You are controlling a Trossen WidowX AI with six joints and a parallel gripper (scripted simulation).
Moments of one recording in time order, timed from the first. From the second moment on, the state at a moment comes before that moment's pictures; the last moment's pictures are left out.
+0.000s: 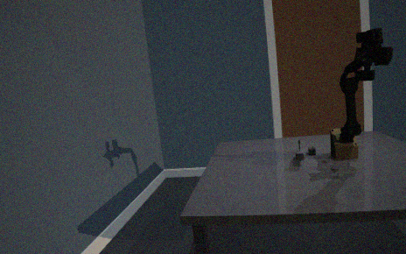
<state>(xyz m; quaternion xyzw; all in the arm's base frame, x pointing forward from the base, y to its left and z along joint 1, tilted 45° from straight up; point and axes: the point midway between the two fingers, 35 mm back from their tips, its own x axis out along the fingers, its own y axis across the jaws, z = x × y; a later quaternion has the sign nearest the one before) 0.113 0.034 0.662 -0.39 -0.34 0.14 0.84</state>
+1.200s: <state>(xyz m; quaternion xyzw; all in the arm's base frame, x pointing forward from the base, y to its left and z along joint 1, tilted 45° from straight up) 0.349 0.129 0.262 -0.41 0.30 0.34 0.79</state>
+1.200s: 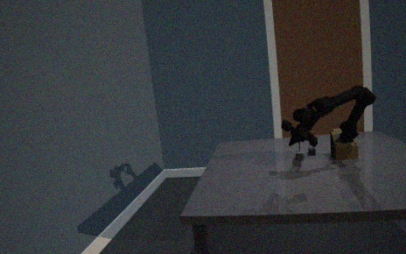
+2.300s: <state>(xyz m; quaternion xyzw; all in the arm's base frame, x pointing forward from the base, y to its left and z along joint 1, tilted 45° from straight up) 0.285 -0.016 0.092 0.33 0.66 0.20 0.64</state>
